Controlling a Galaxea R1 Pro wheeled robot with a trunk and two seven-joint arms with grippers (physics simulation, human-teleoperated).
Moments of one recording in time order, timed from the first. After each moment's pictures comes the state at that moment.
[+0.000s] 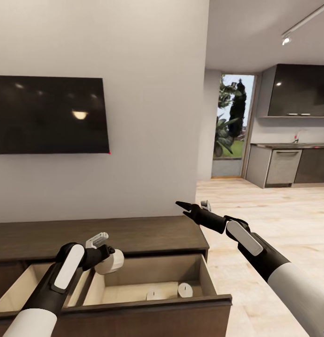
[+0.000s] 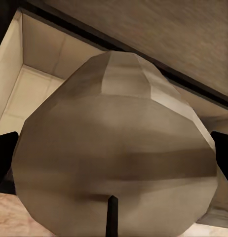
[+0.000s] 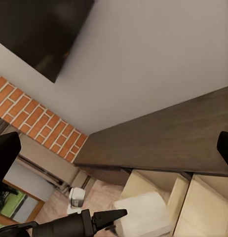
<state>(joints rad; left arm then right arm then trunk) -0.51 0.08 0.04 -1.11 0.80 0.90 0.44 -0.80 -0.26 0.57 -0.95 -1.41 0.50 0.34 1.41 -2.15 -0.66</state>
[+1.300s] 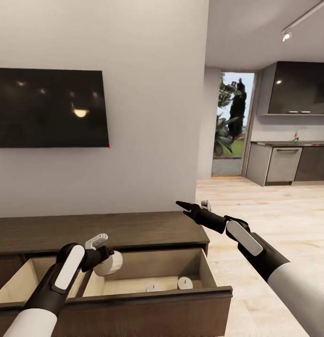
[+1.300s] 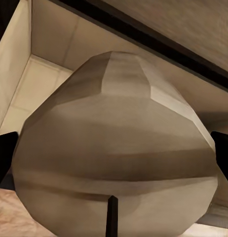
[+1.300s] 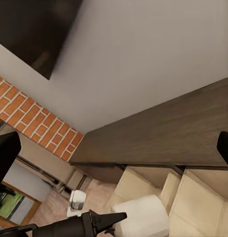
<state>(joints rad) -0.51 0.08 0.03 -1.10 0.79 0.90 0.45 -0.80 -0.26 0.57 -0.95 -1.41 0.49 0.34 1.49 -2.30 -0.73</state>
